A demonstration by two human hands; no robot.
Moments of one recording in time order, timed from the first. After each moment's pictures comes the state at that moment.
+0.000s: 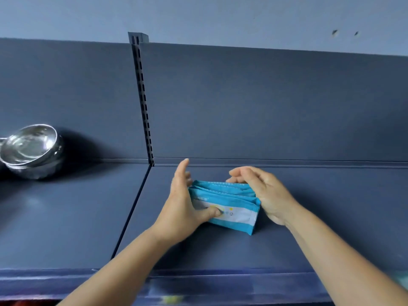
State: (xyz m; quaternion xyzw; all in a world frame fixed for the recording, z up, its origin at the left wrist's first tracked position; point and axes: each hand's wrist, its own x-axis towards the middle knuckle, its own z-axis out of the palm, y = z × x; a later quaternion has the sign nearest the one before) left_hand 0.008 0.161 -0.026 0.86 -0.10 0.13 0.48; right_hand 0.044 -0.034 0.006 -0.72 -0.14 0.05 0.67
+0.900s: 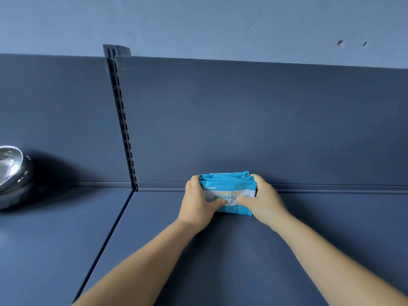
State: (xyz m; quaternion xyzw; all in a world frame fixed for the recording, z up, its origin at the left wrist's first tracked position) left_hand 0.124 0.104 -0.021 0.85 0.01 0.12 0.51; right_hand 0.141 -0.062 -0.006 -0.89 -0.03 -0.06 0.45
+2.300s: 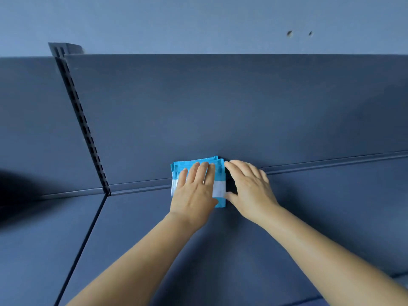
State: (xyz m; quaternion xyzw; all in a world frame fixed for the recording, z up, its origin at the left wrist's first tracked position) left_hand 0.111 0.071 0.000 0.97 -0.18 0.18 -0.03; right_hand 0.107 -0.079 0.005 -0.97 -0.10 -0.17 0.11
